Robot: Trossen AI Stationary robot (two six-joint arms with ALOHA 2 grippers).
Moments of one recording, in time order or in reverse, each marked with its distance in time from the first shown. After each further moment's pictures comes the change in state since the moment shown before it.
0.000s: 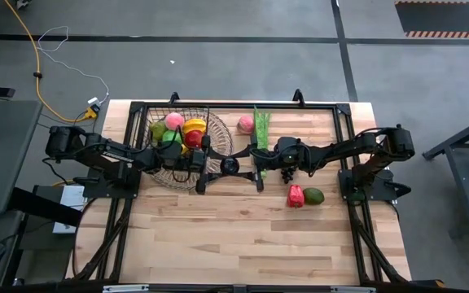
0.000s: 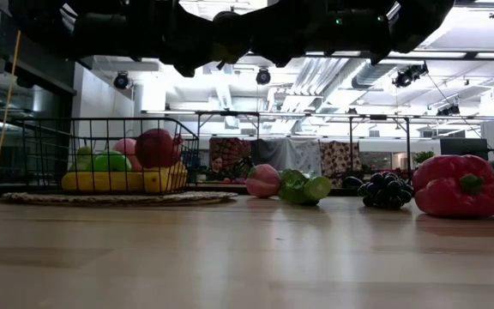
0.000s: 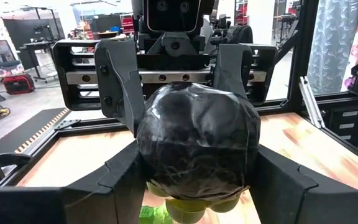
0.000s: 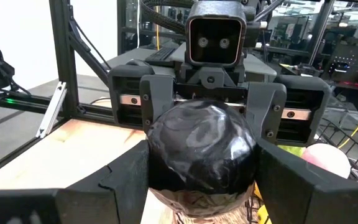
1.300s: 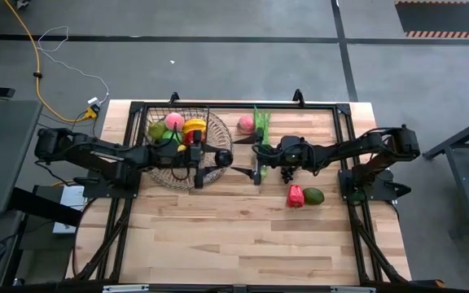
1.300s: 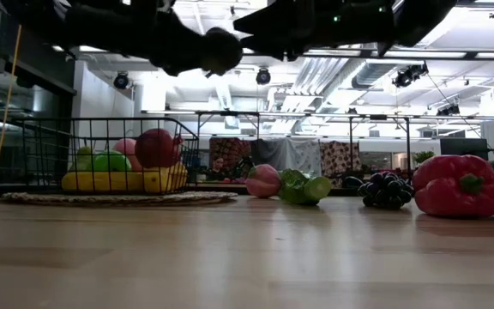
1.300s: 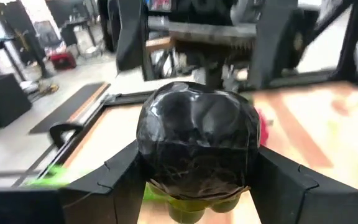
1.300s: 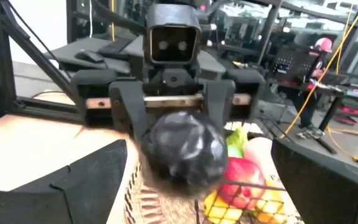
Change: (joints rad) left arm 0.002 -0.136 0.005 -0.256 -0.154 0.058; right arm 0.011 -0.053 0.000 -0.046 0.197 -0.088
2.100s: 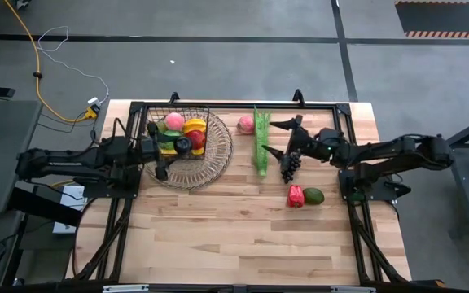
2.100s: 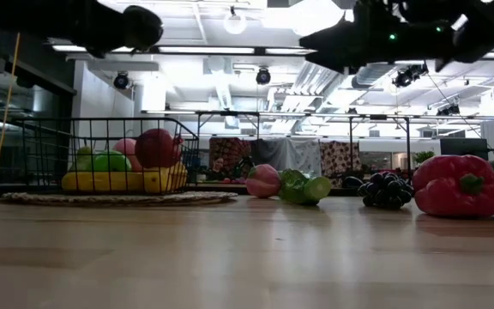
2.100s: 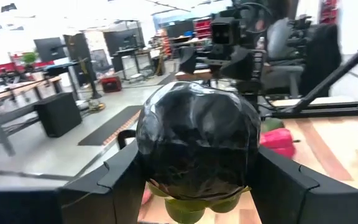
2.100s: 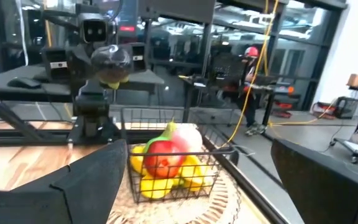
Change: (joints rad) left arm 0.009 -0.784 -0.203 -0.424 -0.141 -0.003; right arm -0.165 -0.383 -0.380 0.119 0.059 0.068
